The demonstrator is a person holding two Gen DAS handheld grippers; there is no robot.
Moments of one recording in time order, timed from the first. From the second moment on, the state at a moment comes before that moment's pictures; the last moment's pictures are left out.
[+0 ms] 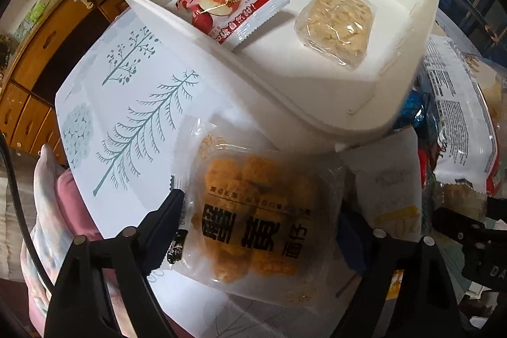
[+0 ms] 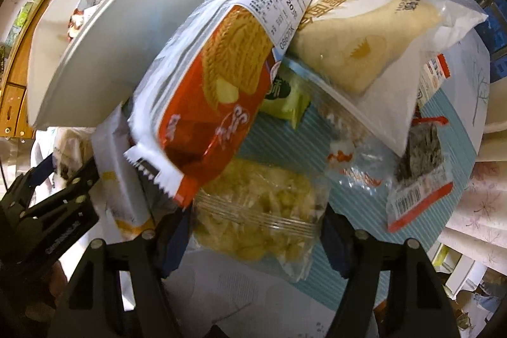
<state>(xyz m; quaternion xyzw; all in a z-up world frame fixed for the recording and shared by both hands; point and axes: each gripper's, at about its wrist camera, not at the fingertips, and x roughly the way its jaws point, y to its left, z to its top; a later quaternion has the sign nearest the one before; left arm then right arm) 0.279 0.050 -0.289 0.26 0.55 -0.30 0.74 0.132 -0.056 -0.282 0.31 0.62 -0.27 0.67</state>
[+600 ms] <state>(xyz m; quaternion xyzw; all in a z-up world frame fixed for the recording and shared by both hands) 0.265 0.099 -0.274 0.14 0.65 -0.23 0.71 0.125 -0.058 -0.199 0.35 0.63 -0.20 0.66</state>
